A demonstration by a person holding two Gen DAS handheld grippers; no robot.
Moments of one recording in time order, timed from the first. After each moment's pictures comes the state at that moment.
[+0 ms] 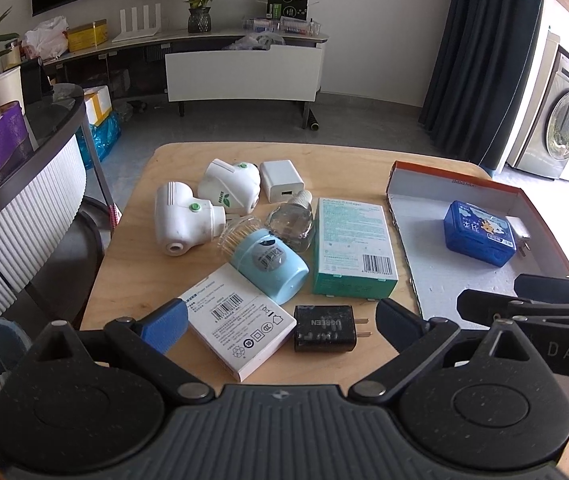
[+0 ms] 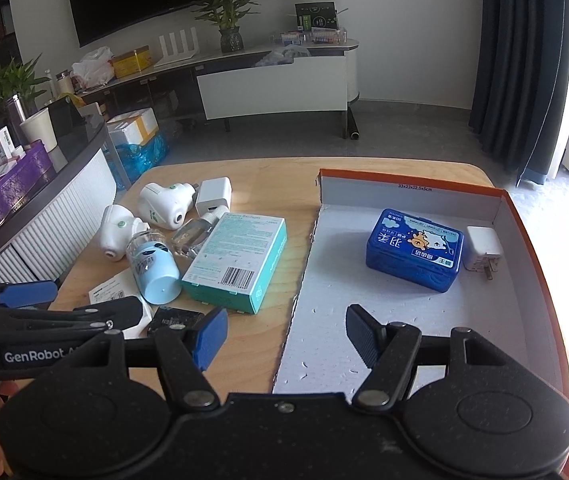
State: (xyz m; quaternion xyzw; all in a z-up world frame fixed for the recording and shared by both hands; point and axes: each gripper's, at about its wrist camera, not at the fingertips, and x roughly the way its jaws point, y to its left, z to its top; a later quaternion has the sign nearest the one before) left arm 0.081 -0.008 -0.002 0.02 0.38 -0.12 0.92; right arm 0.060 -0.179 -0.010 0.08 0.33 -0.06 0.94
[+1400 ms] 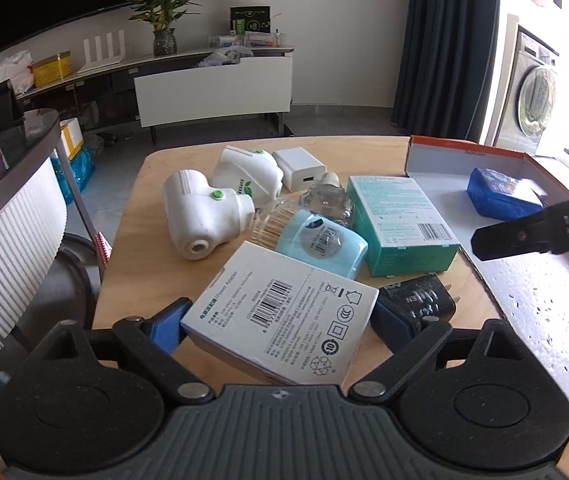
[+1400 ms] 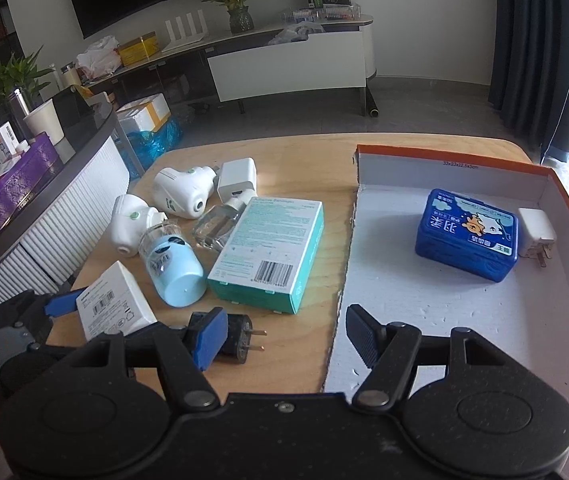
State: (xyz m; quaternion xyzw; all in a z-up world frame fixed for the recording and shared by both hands) left arm 0.103 0.034 -0.046 0.06 0.33 -0.17 0.92; right arm 0.101 -0.163 -0.028 0.11 0.36 -0.03 0.93
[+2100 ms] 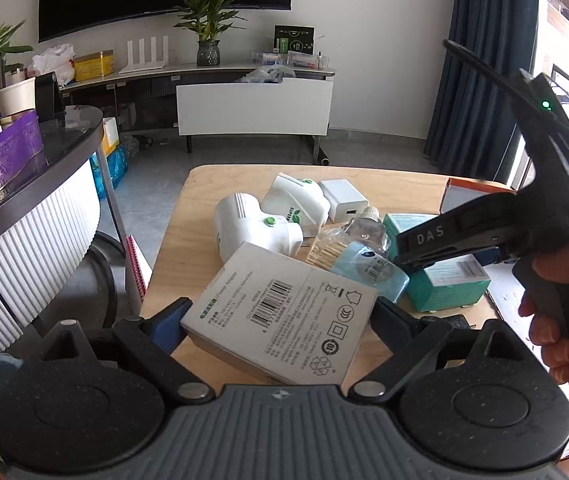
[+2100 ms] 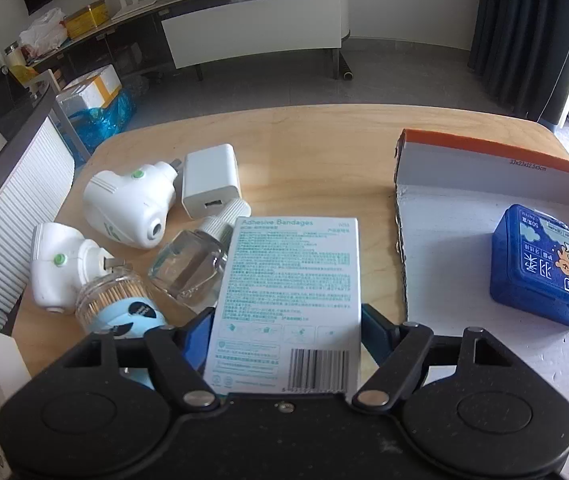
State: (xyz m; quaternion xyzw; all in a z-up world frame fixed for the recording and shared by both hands) left arm 0.112 0.048 -0.036 0.02 0.32 -0.13 0.94; right arm 0.215 -0.143 -0.064 0.10 0.41 -0.10 0.90
